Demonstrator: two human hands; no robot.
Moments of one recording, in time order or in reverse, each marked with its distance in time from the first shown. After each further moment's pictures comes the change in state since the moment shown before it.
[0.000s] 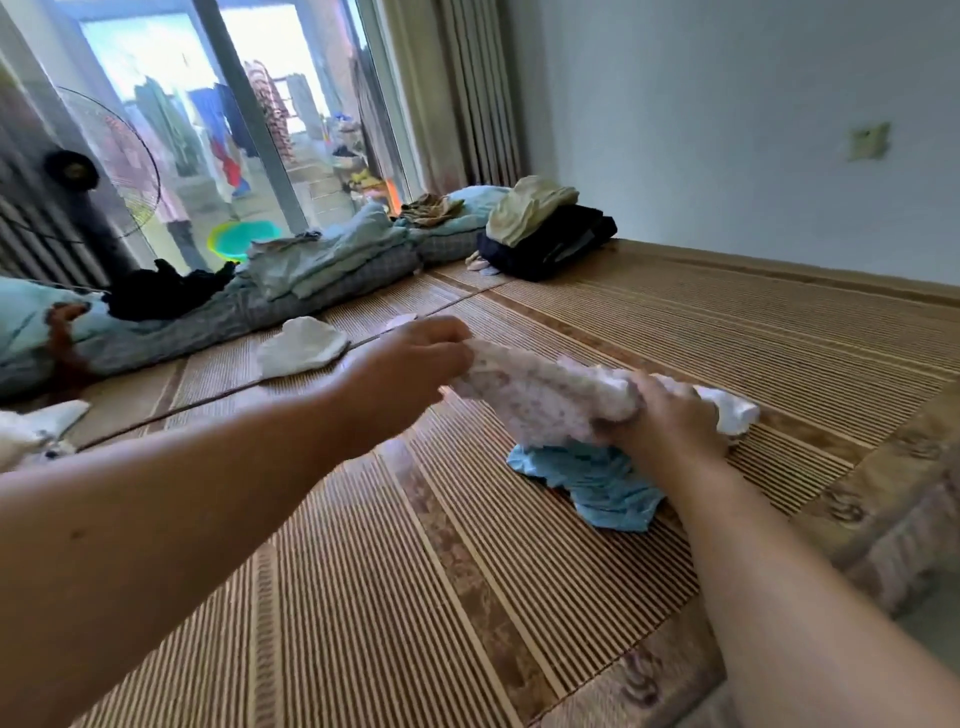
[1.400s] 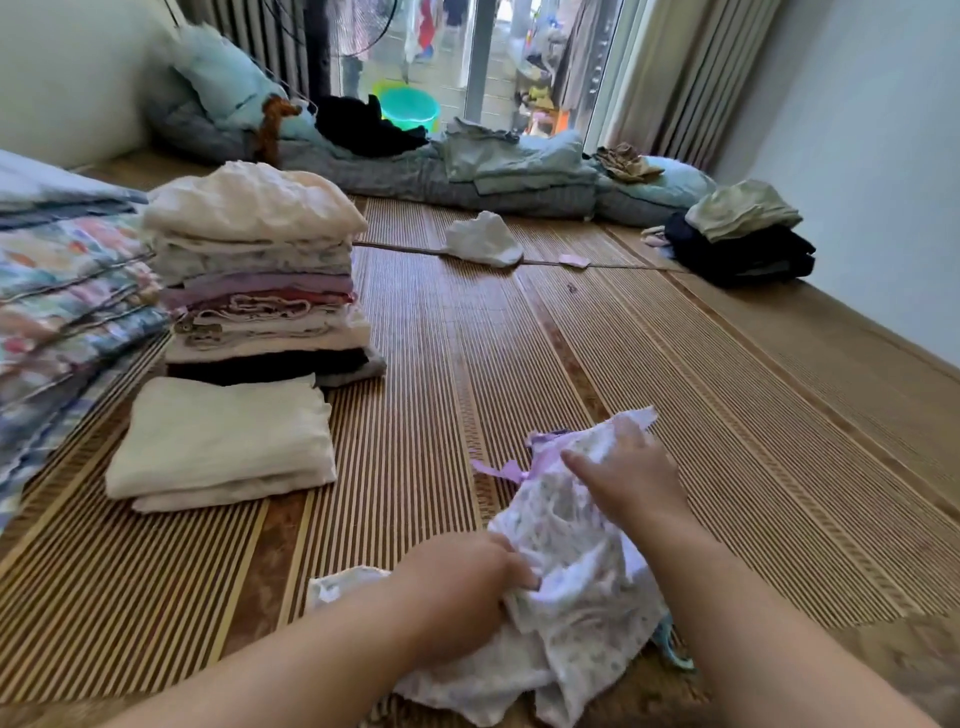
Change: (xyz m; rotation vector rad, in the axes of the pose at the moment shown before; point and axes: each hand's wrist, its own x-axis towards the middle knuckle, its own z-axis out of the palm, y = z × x) left_hand -0.251 -0.186 -0.033 0.553 -0.200 -0.090; right_hand -0.170 -0.195 0.110 -0.185 -0.327 -0.193
